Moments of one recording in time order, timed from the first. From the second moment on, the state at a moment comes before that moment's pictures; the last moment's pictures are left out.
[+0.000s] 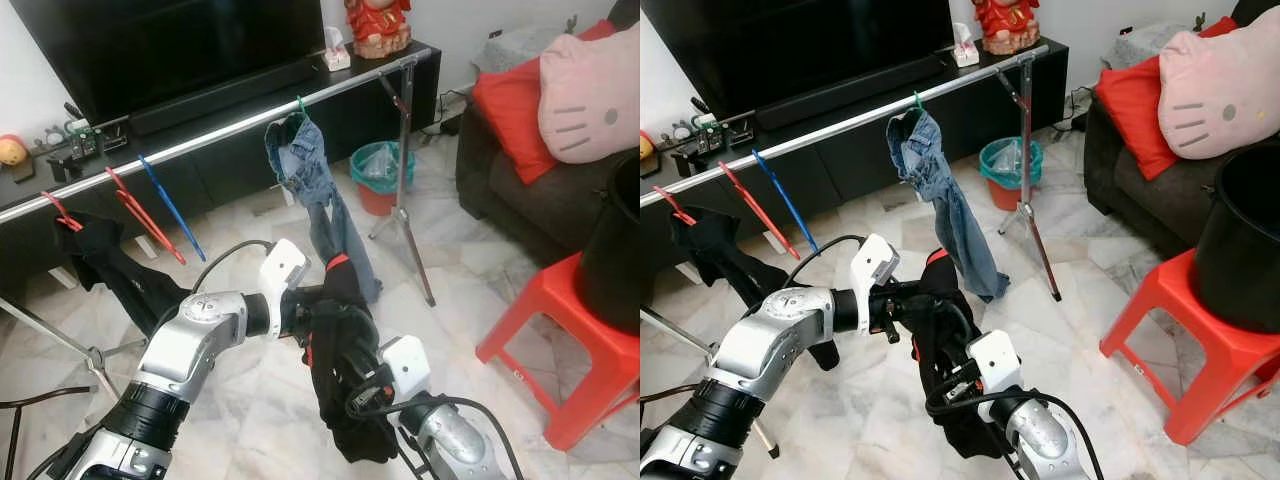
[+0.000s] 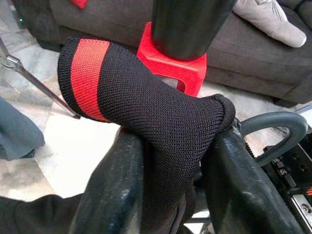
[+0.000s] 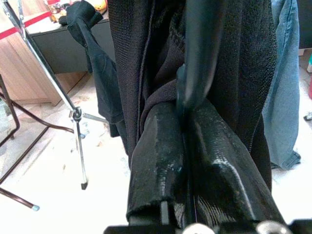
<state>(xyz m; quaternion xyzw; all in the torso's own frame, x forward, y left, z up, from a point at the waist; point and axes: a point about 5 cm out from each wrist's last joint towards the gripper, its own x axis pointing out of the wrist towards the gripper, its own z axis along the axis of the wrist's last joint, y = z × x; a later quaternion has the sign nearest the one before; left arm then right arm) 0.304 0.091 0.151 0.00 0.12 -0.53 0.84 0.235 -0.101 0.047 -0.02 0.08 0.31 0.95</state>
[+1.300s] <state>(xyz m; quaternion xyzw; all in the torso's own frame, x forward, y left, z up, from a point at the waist) 0.290 0.111 0.151 0.08 0.12 -0.58 0.80 0.241 -0.103 0.051 -0.07 0.05 0.30 0.95</state>
